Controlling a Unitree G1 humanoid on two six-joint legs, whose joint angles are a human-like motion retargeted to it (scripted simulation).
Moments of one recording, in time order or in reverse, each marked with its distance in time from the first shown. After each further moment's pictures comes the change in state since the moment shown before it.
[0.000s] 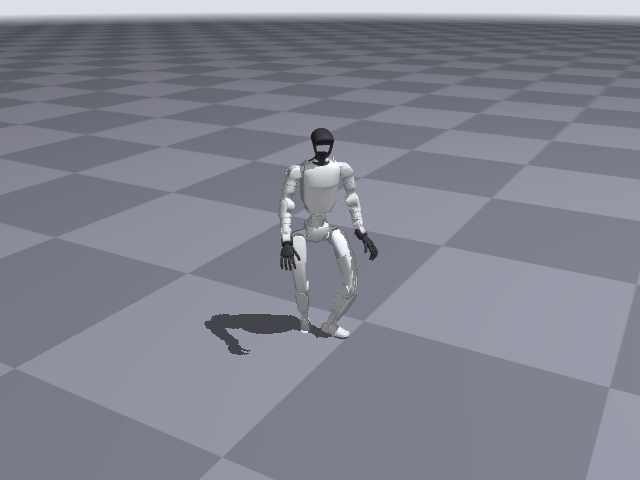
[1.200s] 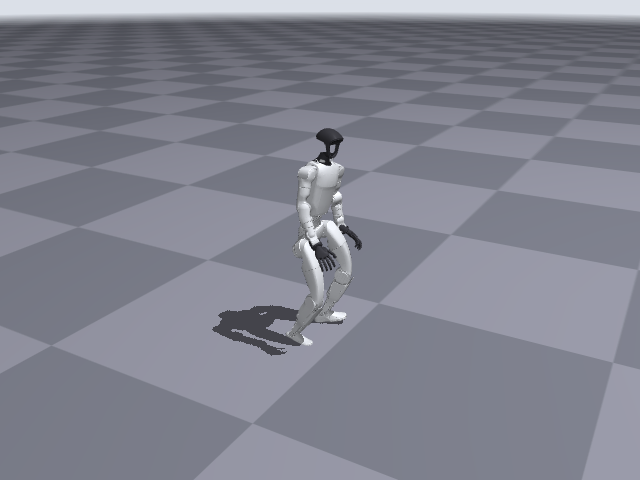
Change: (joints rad) left arm 0.146 0.034 0.051 0.010 -0.051 -0.059 0.112; right arm 0.054 0.181 -0.013 0.018 0.249 -0.060 -0.122; waist -0.146 -0.333 -0.003; left_leg 0.039 -0.248 -0.103 -0.026 -0.058 0.044; right_leg -0.352 -0.362 0.254 0.495 -0.160 0.129
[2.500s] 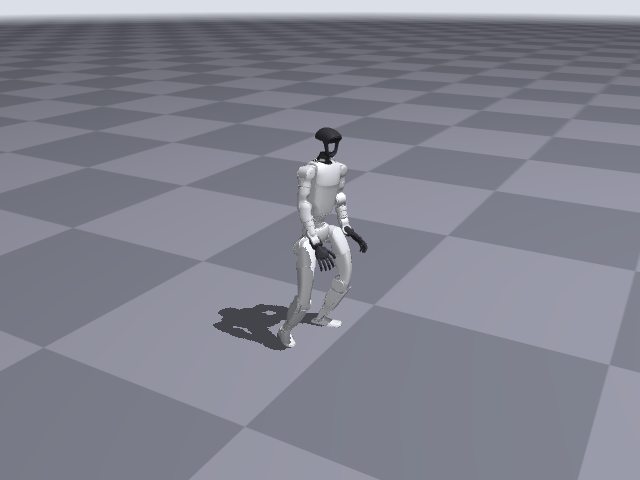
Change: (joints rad) left arm -0.029 -0.098 -0.028 0.009 -0.129 -0.034 -0.022; right arm 0.016 0.025 0.114 0.069 0.011 0.018 0.141; waist 0.168 0.112 0.014; left_leg 0.199 0.017 -0.008 -0.109 -0.072 -0.038; right_leg 0.092 -0.168 -0.239 0.109 0.050 -0.032
